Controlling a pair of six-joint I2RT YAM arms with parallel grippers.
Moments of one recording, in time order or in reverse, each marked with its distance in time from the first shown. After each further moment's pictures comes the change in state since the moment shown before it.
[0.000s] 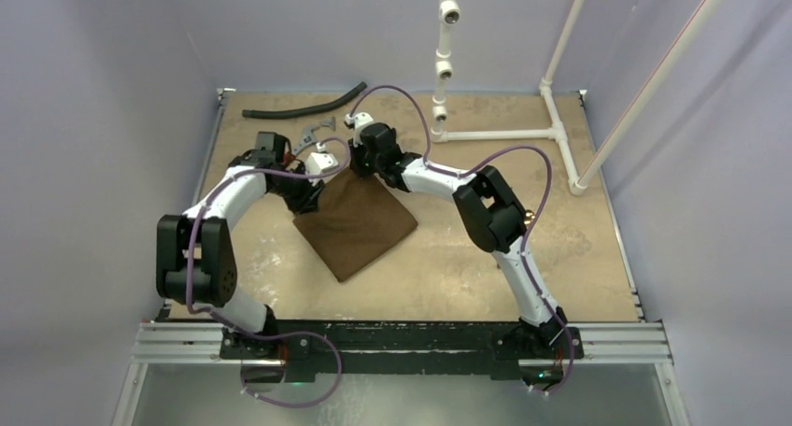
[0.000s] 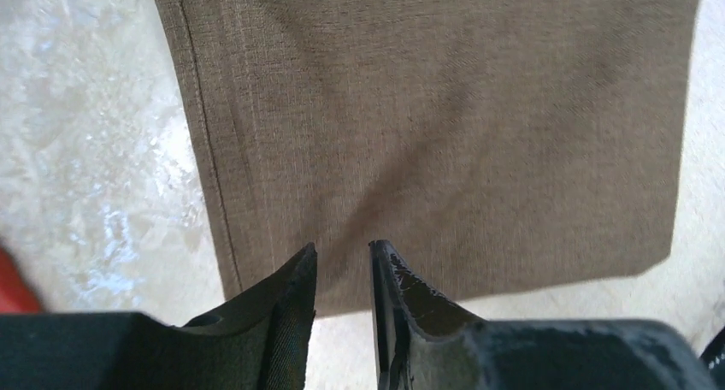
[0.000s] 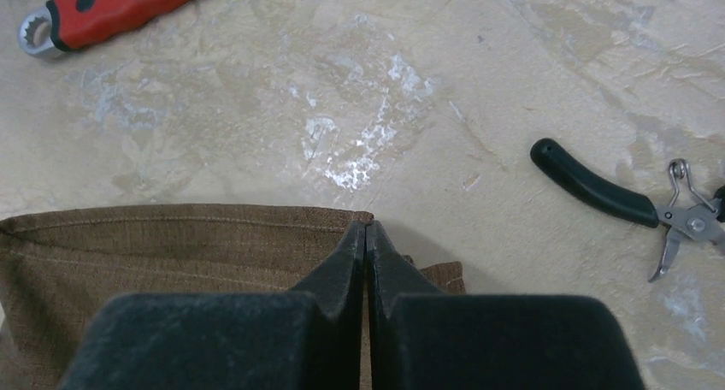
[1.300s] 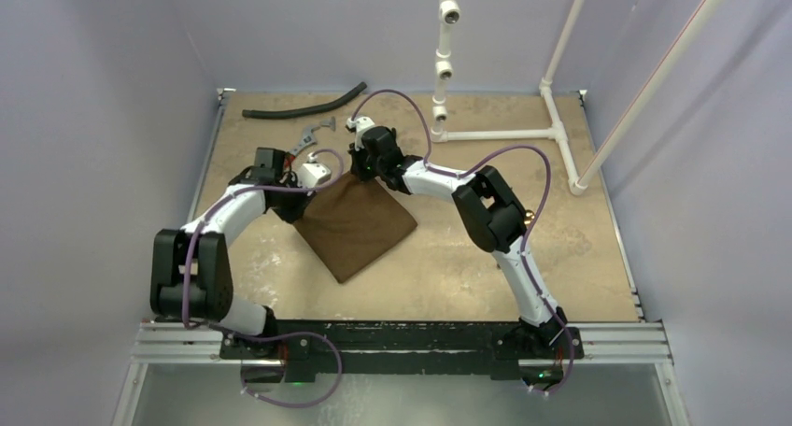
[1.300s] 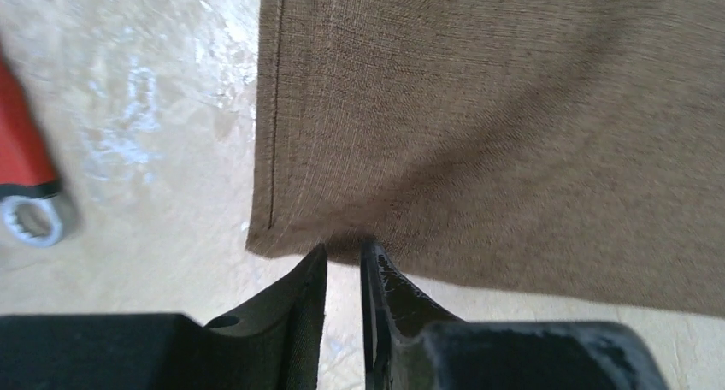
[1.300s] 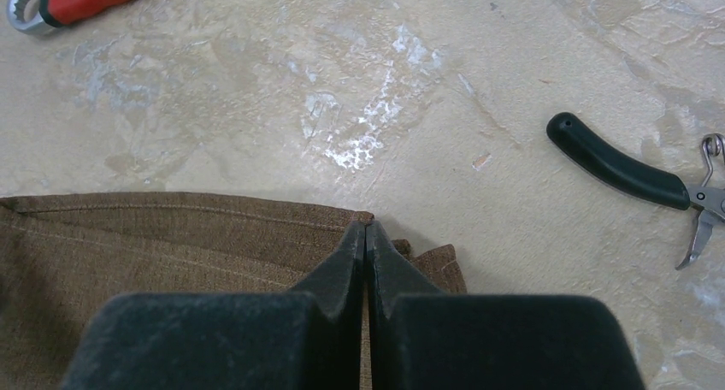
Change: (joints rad) left arm -0.021 -0.103 -0.173 0.171 -0.290 -0.175; right arm 0.000 0.000 -0.040 0.013 -0.024 0.016
